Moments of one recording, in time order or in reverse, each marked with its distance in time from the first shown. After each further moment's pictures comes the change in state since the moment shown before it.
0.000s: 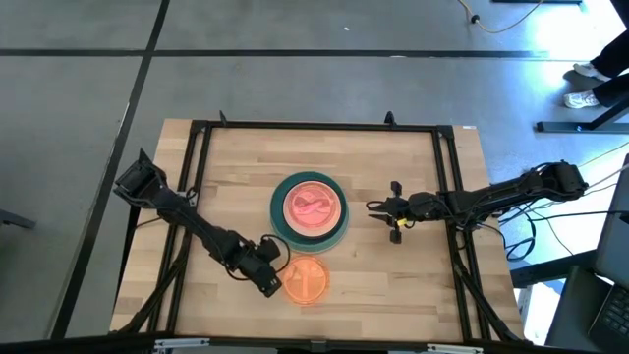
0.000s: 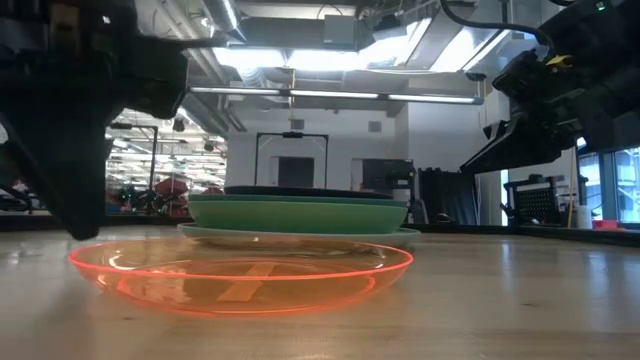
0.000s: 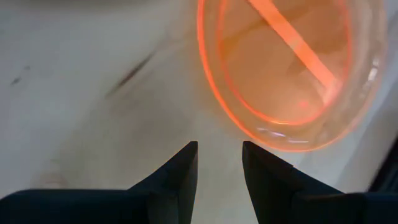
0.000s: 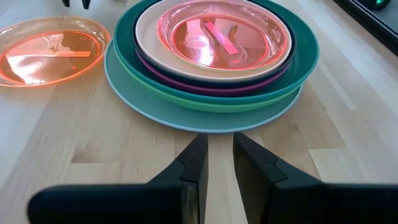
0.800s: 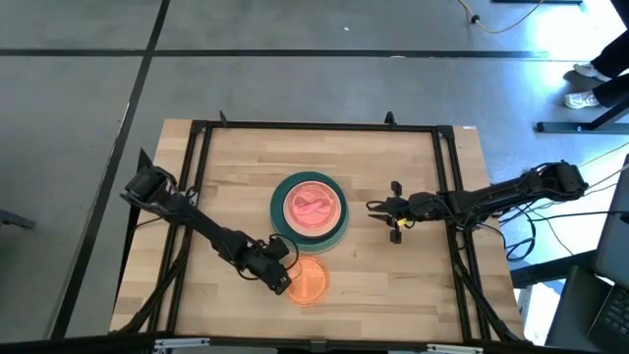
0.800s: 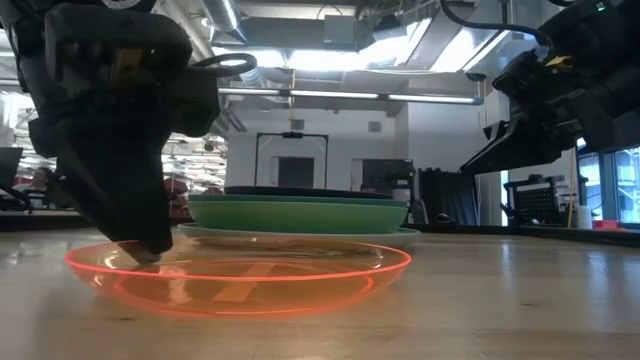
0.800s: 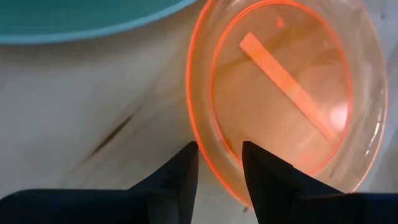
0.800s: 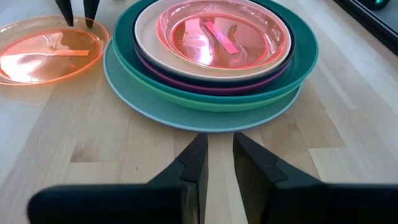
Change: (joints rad) left arm 0.046 0.107 -0.005 0.163 -0.059 0.054; right arm 0.000 0.000 0.000 -0.002 0.000 -0.001
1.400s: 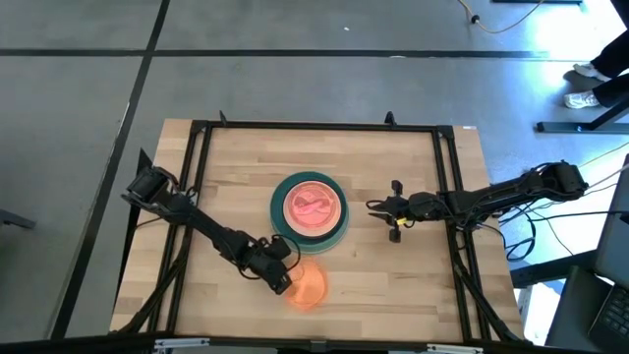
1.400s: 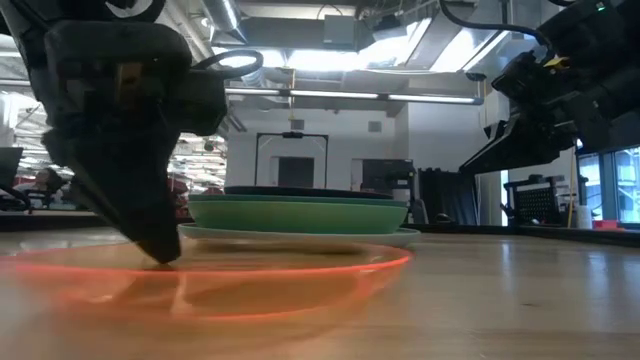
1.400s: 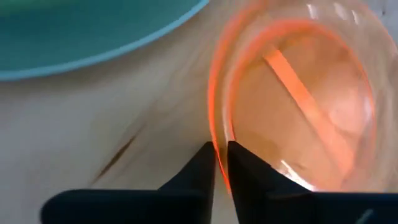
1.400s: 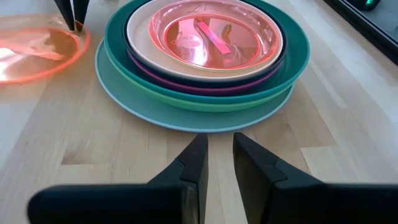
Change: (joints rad) left arm 0.009 0.005 -0.002 0.015 -0.026 0.090; right arm 0.000 0.000 0.000 0.000 0.026 0.000
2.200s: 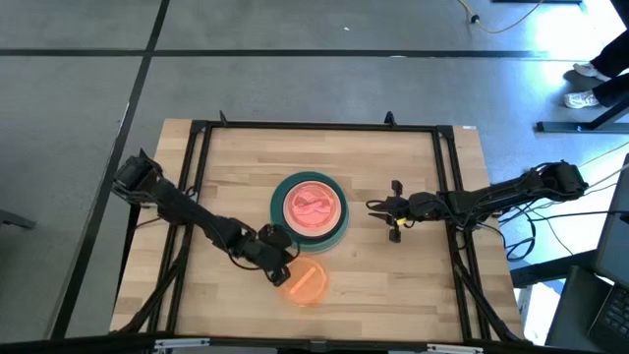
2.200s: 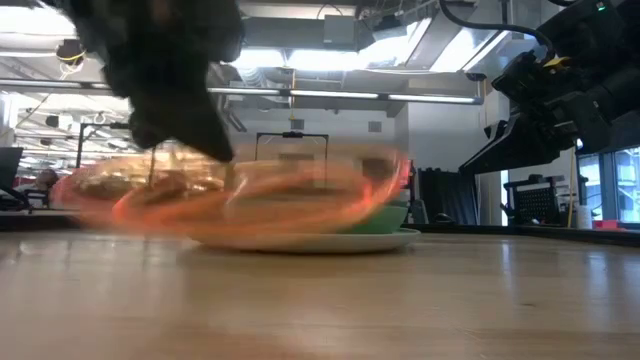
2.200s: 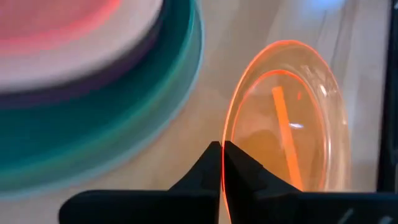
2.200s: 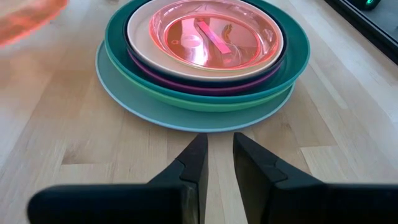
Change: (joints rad) left arm 0.042 -0.161 -0.002 -0.006 -0.080 0.233; right arm 0.000 0.000 0.000 -0.001 0.000 0.000
